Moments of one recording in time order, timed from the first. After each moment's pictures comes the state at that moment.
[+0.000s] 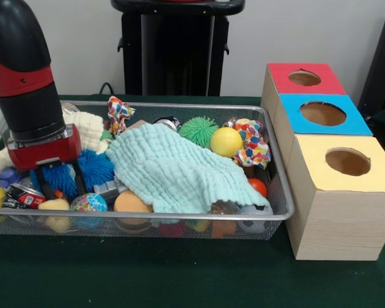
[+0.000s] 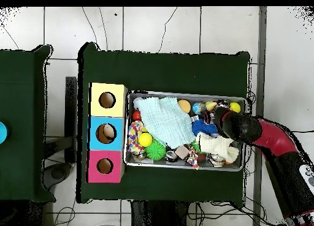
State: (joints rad) arm -1.02 -0.35 0.60 1.47 -0.55 0.57 1.25
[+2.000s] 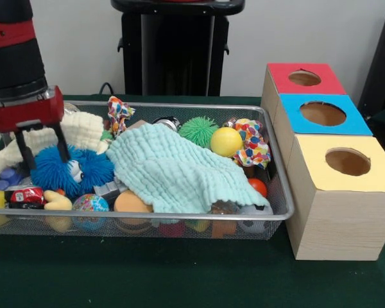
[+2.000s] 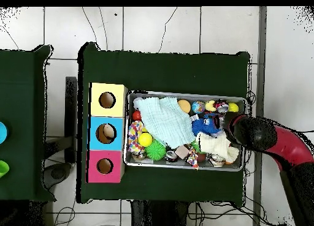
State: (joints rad) arm -1.05 -0.48 0.59 1.57 -0.49 0.58 1.25
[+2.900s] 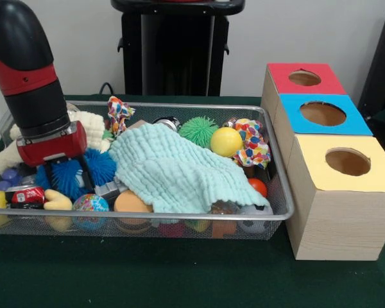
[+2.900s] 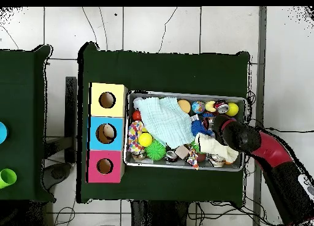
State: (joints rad) arm -1.08 -0.32 0.60 1.56 -0.49 0.47 1.25
